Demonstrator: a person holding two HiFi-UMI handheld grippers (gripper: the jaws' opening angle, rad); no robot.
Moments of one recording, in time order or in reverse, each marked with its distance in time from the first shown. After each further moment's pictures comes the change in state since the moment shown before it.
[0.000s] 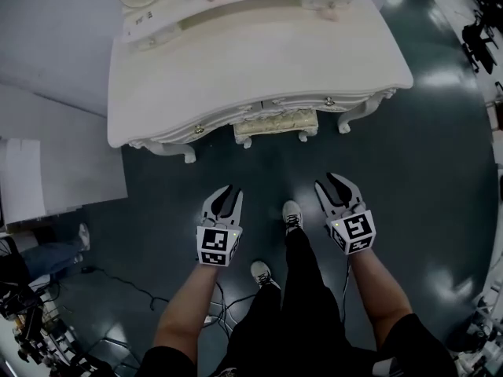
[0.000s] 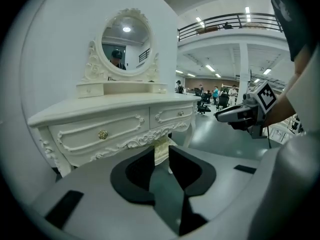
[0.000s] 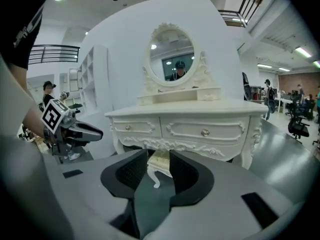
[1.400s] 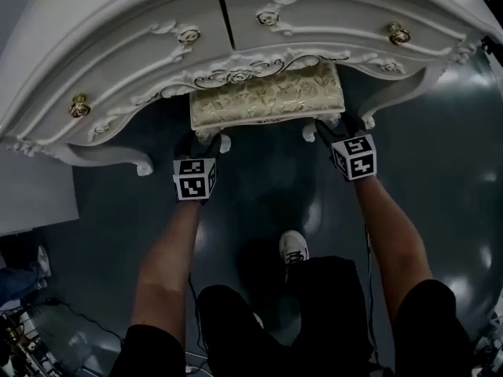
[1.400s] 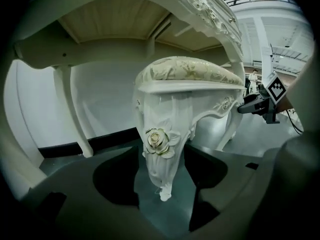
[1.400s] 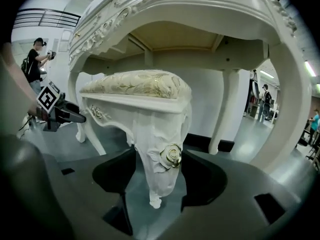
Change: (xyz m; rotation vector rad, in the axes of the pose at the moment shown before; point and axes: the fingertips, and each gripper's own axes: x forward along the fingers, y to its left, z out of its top) left arm 0.366 0.157 -0.286 -0.010 0.057 0.168; right arm 0.330 -0.225 -0.292 -0.135 0.098 -0.128
